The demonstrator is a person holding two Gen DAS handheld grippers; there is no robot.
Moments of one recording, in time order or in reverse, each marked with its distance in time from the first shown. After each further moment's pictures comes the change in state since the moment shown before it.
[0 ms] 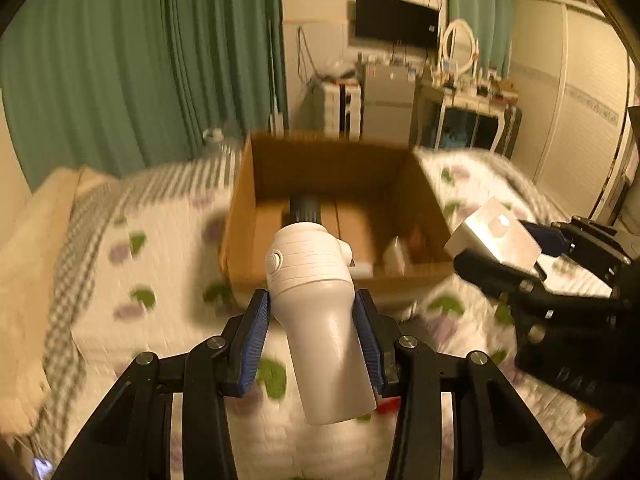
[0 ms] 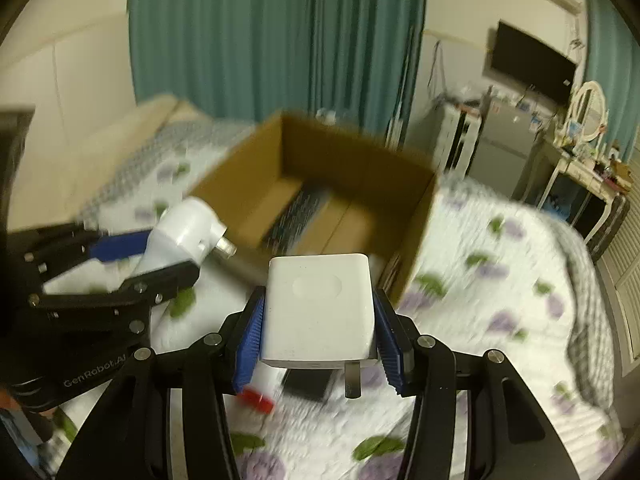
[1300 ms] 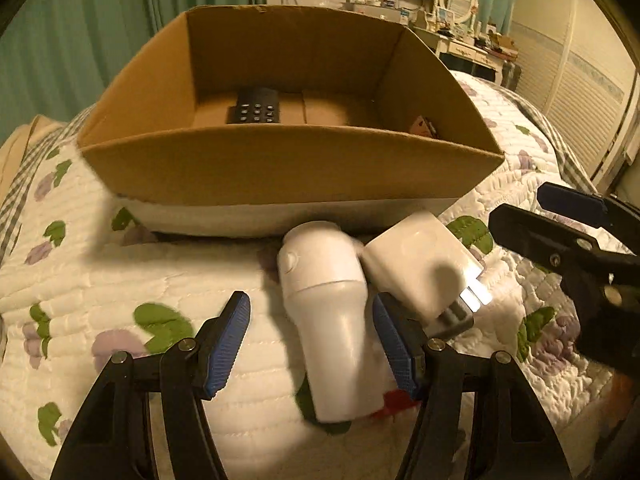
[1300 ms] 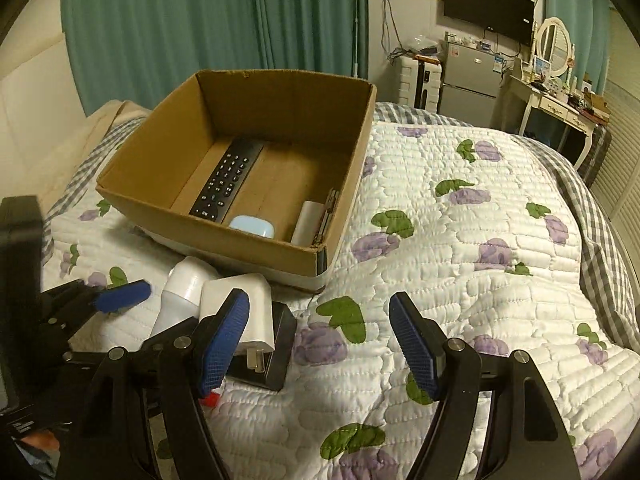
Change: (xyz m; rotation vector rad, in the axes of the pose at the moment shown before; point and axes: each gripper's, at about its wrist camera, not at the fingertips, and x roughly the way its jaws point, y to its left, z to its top) left arm 0.106 -0.033 -0.069 0.015 0.219 -0.042; right arm 0.053 -0.045 -0.046 0.176 0.129 -0.053
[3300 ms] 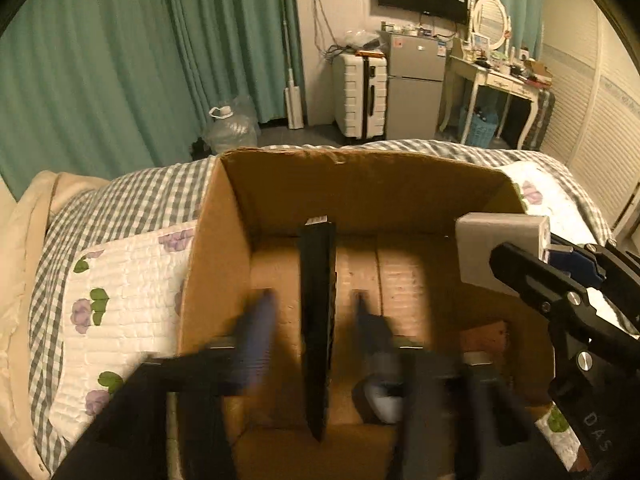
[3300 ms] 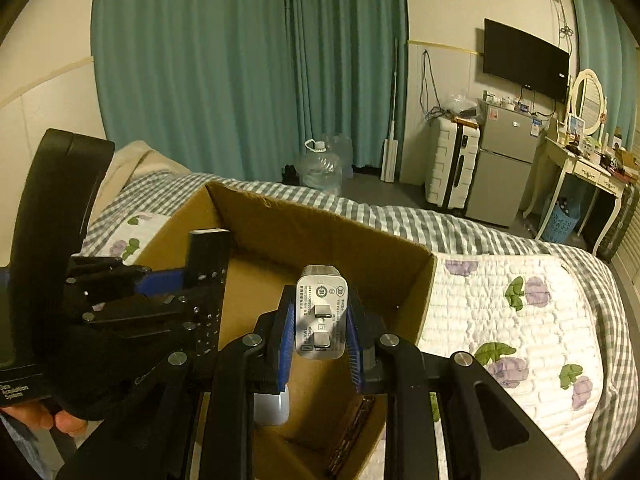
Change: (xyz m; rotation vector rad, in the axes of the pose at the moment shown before) left arm 0.005 0.045 0.144 -0.048 -0.092 0.136; right arm 0.035 0.020 0.115 -0.099 -0.186 0.090
